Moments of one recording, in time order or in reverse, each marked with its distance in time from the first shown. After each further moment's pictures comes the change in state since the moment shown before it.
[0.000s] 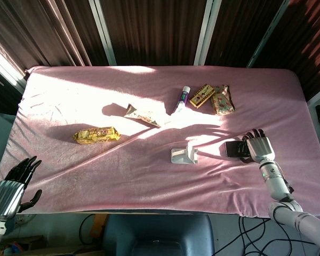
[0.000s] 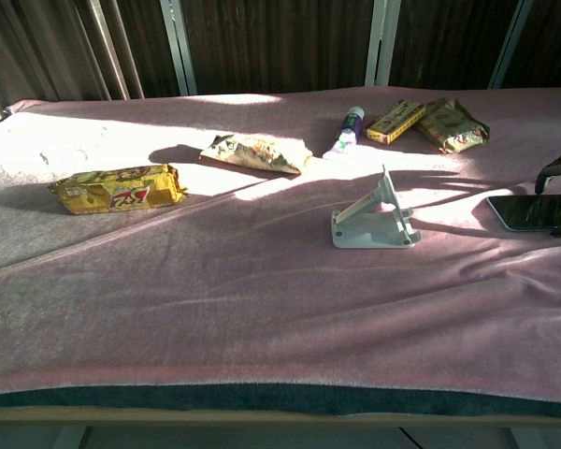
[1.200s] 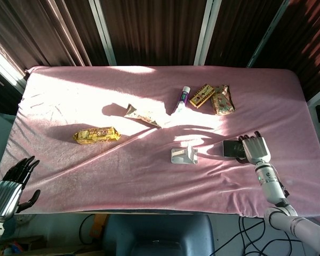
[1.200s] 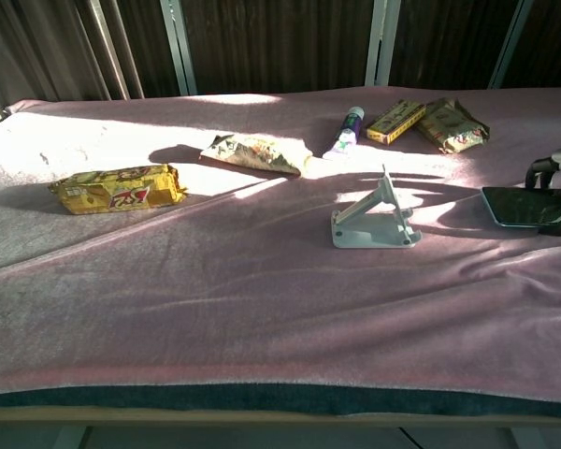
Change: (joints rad) left arm 0.005 0.004 -0.001 0.005 0.006 0.012 -0.017; right arm -0.026 -0.046 -0.008 0.002 -0.074 0.142 -0.028
